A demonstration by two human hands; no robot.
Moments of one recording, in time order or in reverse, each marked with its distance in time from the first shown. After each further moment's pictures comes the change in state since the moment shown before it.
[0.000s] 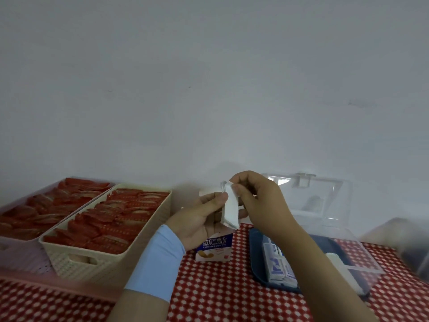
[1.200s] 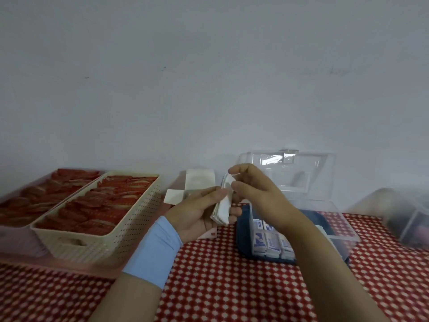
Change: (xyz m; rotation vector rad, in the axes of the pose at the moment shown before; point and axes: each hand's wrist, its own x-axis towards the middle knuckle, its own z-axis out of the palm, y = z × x) left_hand 0.000 -0.030 0.027 0.036 -0.046 -0.023; right_hand -0.034 0.015 -0.042 0.252 -0.245 0.185
